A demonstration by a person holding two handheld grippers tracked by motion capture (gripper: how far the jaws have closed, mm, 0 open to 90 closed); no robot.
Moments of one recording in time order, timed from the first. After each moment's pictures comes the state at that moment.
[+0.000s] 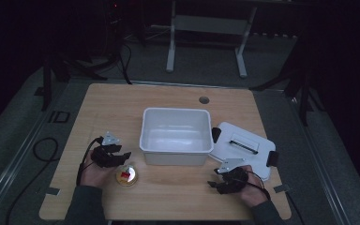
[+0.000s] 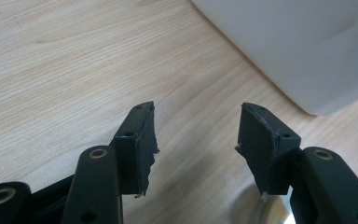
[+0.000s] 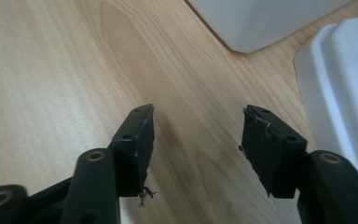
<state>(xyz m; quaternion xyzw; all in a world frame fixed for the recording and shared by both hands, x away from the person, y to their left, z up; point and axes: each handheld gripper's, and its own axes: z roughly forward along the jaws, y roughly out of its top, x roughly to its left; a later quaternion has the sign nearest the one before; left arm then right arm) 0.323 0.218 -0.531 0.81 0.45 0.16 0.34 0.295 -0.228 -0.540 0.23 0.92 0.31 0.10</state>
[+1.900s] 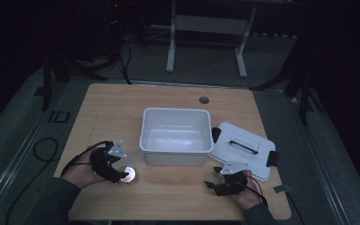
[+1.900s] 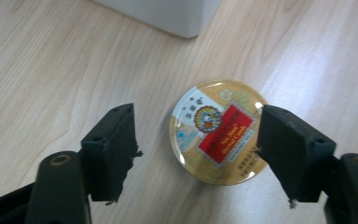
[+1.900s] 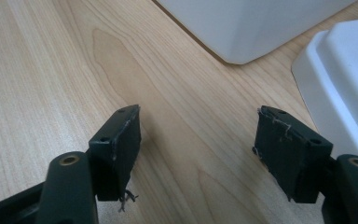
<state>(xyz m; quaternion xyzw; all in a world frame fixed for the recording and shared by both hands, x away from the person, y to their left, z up) 0.300 0.200 -0.488 0.94 0.23 0.10 0.22 0.292 -0.235 -0.559 0.25 0.88 0.38 0.12</state>
